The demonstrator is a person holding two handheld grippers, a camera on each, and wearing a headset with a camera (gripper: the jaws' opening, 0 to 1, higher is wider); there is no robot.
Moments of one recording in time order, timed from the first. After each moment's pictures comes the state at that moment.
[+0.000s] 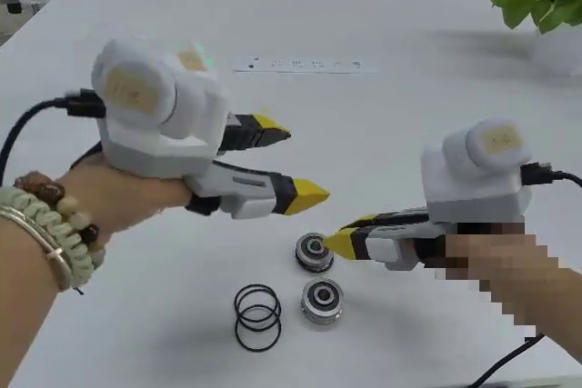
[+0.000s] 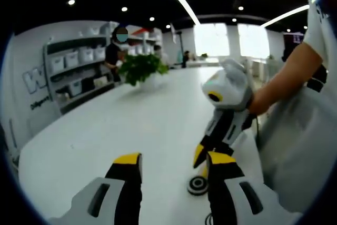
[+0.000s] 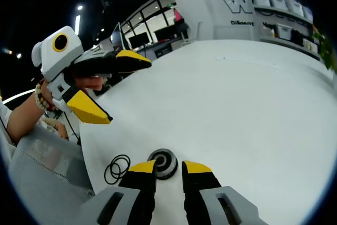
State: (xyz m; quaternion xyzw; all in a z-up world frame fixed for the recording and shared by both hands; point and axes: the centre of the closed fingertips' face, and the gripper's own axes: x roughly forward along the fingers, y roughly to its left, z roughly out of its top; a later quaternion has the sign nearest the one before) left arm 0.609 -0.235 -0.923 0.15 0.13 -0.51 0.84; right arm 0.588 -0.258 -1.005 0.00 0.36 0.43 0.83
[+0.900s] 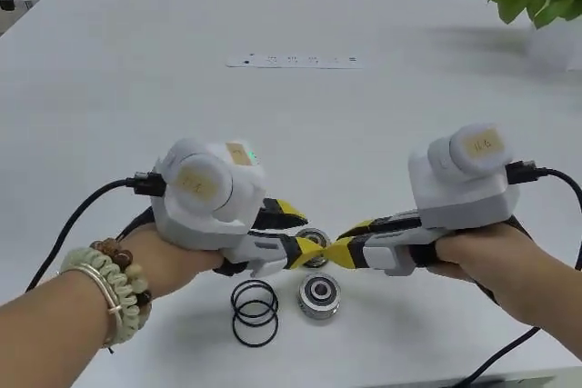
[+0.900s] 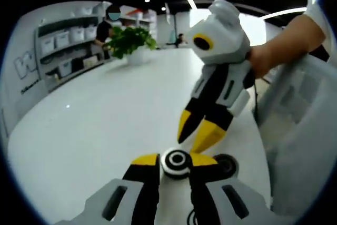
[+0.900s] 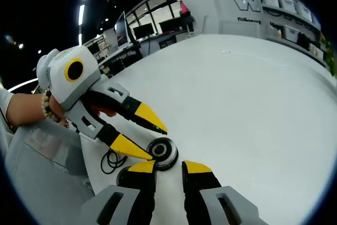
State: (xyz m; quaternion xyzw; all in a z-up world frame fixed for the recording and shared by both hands) left arm 0.594 -0.247 -1.003 0.15 0.22 -0.52 0.81; right arm 0.582 -0.261 -1.017 -0.03 0.38 0.45 0.81
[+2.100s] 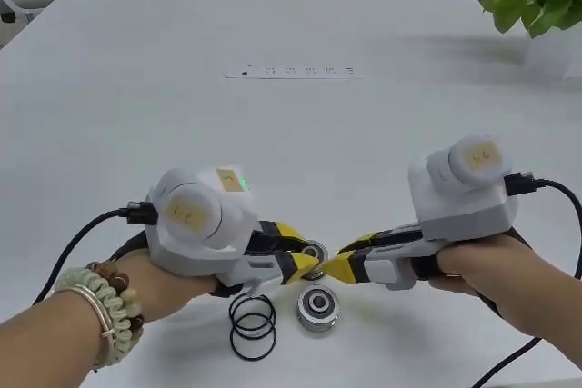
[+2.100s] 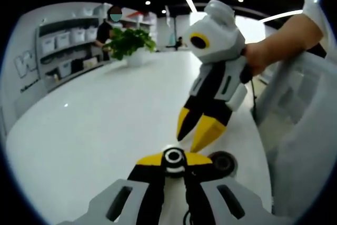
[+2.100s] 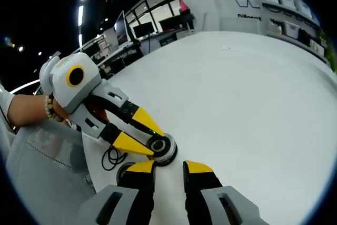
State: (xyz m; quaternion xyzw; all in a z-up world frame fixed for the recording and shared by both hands) left arm 0.586 -0.249 -1.007 0.15 0.20 -0.53 0.81; right arm 0.578 -0.265 -1.021 -0.03 0.39 0.45 0.80
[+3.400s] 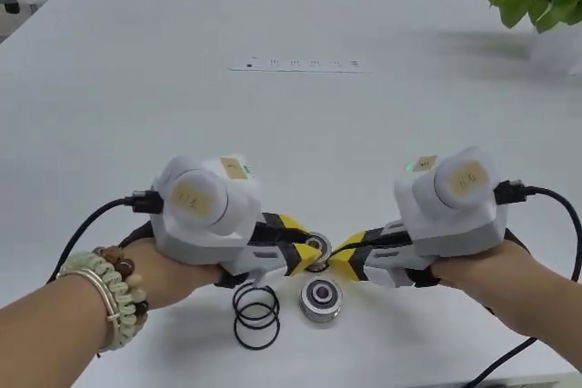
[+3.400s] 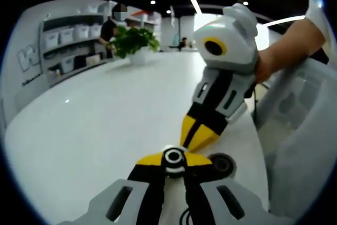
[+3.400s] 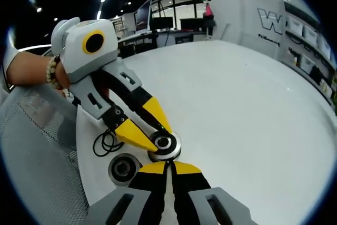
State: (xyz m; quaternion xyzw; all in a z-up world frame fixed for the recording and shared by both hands) left arm 0.587 -0.249 -1.007 0.13 0.21 -0.53 0.81; right arm 0.577 -0.257 -1.029 -0.14 0.34 0.48 0.80
